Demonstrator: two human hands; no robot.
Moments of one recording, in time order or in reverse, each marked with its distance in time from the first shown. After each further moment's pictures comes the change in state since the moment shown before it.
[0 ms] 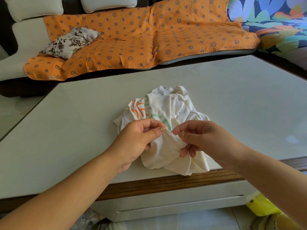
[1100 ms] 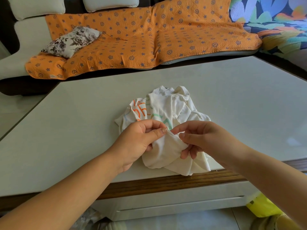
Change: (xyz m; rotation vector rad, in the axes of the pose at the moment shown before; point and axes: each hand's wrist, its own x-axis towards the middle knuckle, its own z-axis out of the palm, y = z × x) left_hand 0.000 0.000 0.001 -0.003 -0.006 -0.019; right_hand 0.002 0.001 0.000 0.018 -0.051 -0.014
